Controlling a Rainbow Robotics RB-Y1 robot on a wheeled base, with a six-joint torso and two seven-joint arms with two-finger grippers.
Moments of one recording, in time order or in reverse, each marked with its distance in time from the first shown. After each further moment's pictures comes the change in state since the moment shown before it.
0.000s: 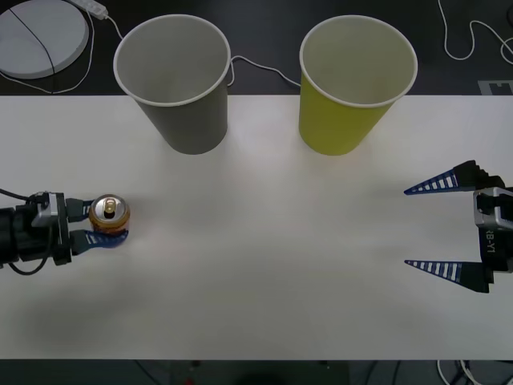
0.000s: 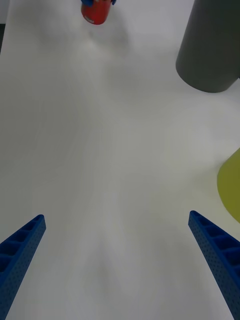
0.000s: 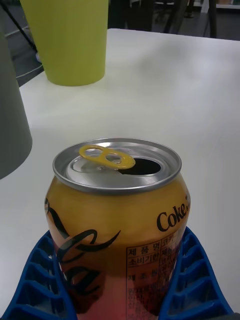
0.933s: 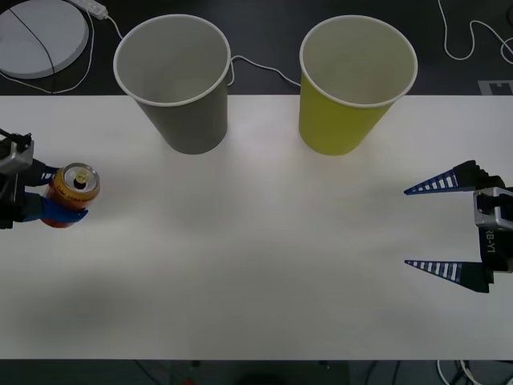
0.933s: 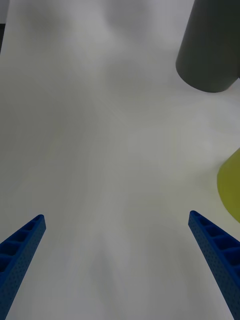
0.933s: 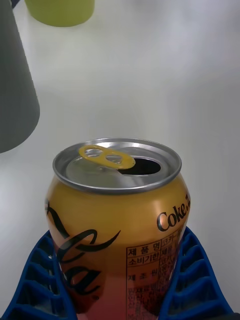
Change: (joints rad) right arm 0.000 0.000 0.000 0.000 0.000 0.000 0.000; left arm 0.009 0.348 0.054 -0.496 -0.276 0.067 0.611
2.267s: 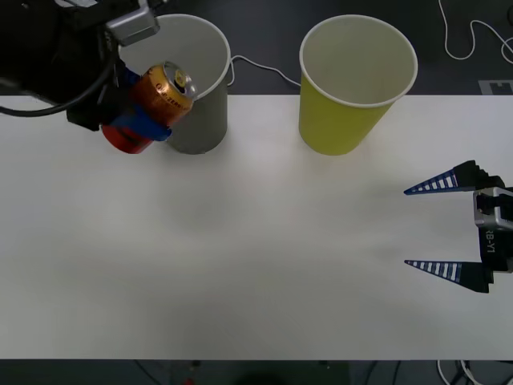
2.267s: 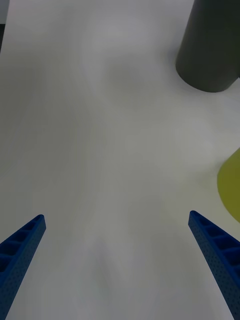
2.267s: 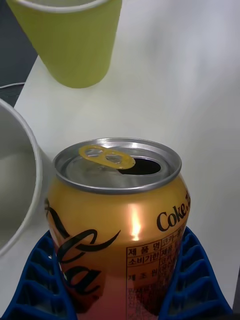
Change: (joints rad) right arm 0.000 0.000 0.000 0.000 0.000 0.000 0.000; left arm -0.769 0.047 -0.389 -0.438 -0.298 -0.037 1.087
